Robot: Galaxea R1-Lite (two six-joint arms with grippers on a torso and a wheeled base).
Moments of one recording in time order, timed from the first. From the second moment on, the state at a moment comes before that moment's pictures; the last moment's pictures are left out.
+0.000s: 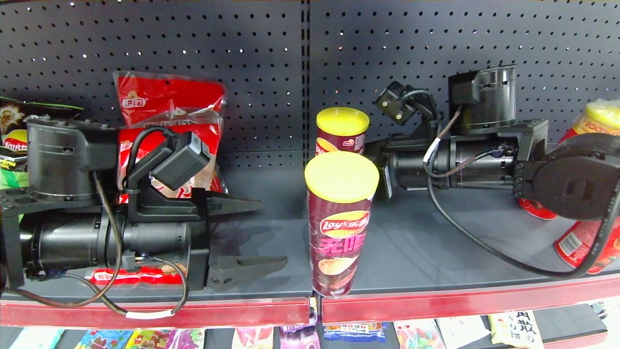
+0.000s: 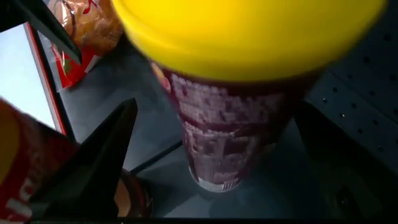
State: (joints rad) left arm -0.48 1.46 -0.76 -0.30 -0.67 0.20; right arm 0.58 1.77 -1.22 -0.22 0.39 -0.22
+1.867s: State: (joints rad) left arm -0.52 1.61 -0.76 -0.30 -0.44 0.23; right arm 0.47 0.94 -0.48 -0.22 0.22 -0.14
